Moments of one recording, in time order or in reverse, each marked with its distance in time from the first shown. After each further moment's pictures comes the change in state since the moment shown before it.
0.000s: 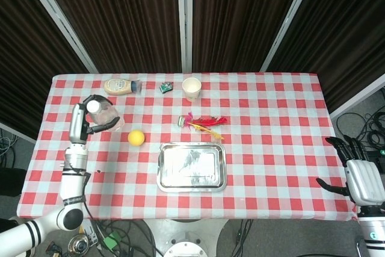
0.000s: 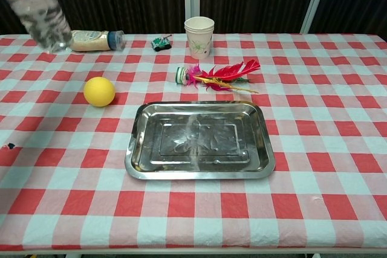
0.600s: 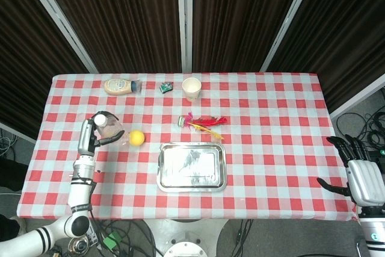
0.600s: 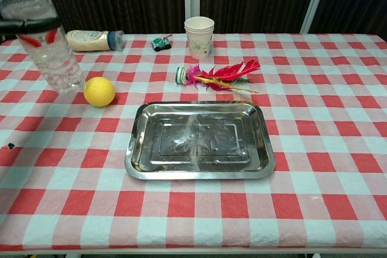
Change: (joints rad) left arm 0.039 -0.111 0.076 0.128 -0.006 -0.042 -0.099; right arm -0.006 0.002 -0.001 -0.005 -0.011 0.015 -0.003
